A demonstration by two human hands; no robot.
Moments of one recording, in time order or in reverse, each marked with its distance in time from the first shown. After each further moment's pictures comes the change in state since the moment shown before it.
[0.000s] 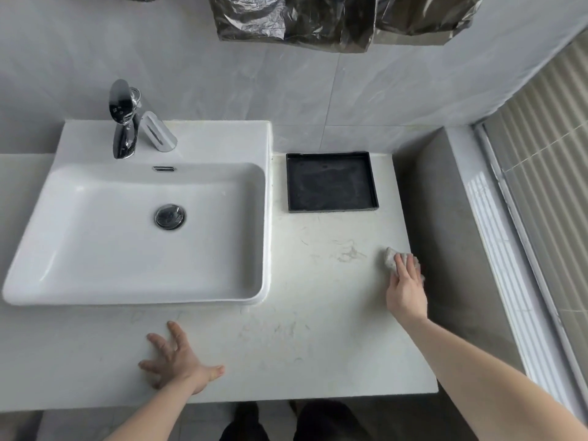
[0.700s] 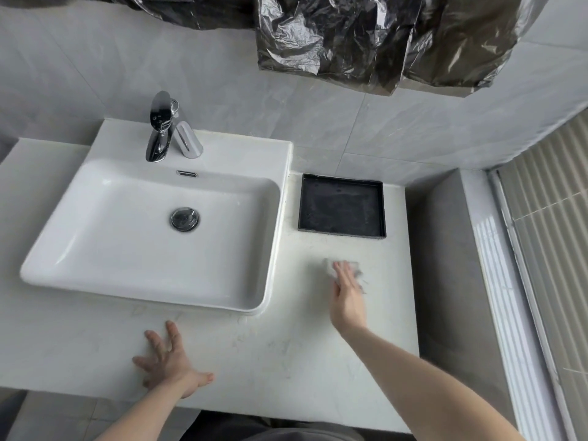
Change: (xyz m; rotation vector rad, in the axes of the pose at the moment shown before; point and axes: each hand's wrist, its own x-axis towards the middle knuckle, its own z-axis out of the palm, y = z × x) left_hand -0.007 0.001 -0.005 0.026 0.009 -0.020; right_hand -0.023 -0.124 0.035 0.180 -0.146 -0.255
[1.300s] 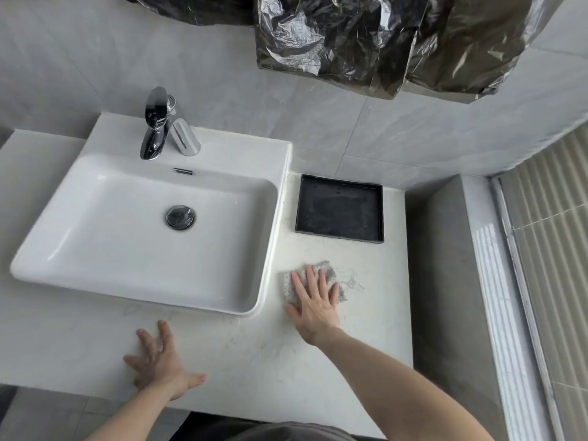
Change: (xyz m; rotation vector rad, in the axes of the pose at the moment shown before) left_hand 0.001 0.000 0.001 -0.060 -0.018 0.022; right_hand -0.003 -0.019 0.032 -0.559 -0.369 -0.215
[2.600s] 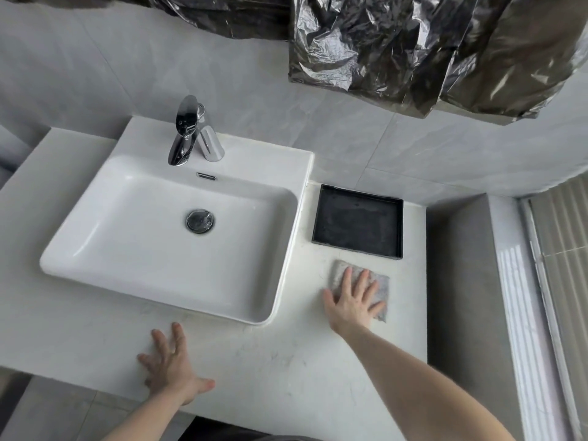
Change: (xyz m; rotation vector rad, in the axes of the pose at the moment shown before) left_hand 0.004 -0.004 0.005 -0.009 0.040 0.005; right_hand 0.029 0.024 -0.027 0.170 0.010 0.415
